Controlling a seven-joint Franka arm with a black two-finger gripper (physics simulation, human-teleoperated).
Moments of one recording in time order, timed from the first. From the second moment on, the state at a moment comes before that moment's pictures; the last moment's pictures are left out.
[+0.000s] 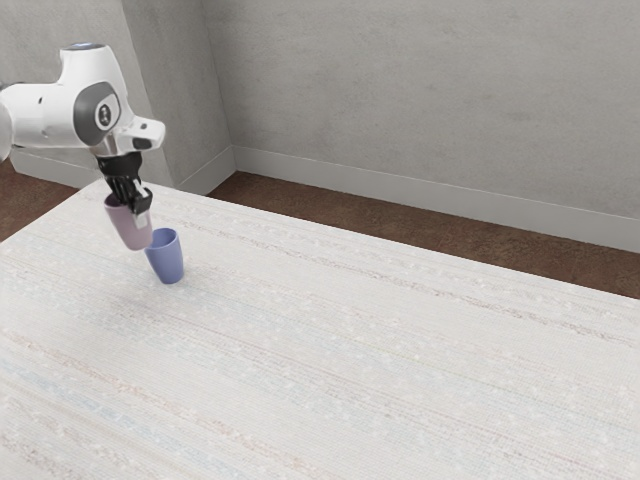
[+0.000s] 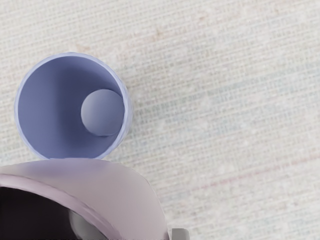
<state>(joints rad) 0.16 0.33 0.18 -1.61 -0.03 1.94 0.61</state>
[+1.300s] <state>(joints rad) 0.16 0.52 0.19 -1.36 0.00 1.90 0.52</state>
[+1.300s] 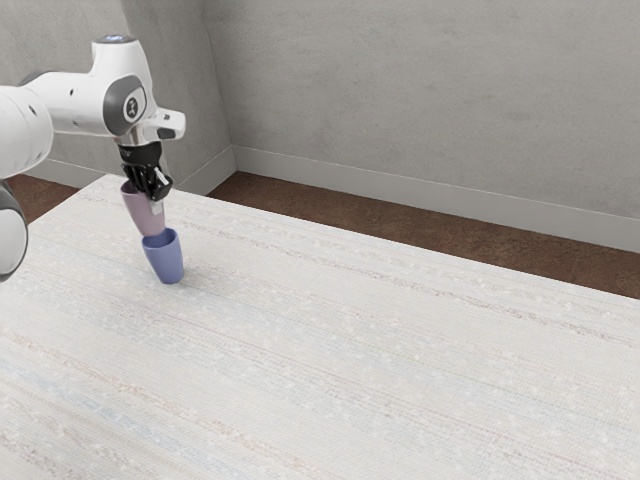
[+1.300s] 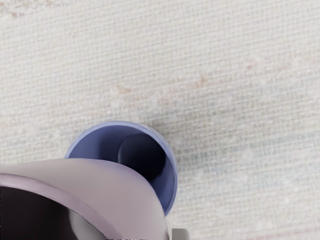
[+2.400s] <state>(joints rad) 0.16 0.55 0.19 -1.37 -0.04 1.99 0.51</state>
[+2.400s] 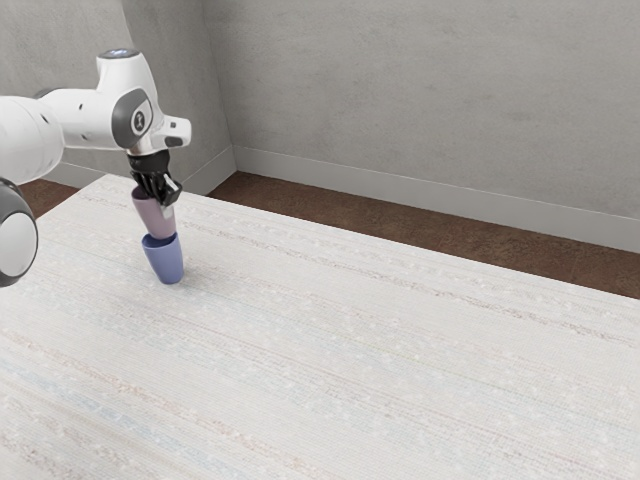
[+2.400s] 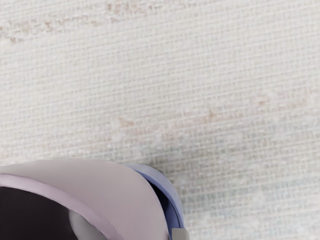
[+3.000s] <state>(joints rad) 0.17 0.54 0.19 -1.38 -0.04 1.98 0.50</state>
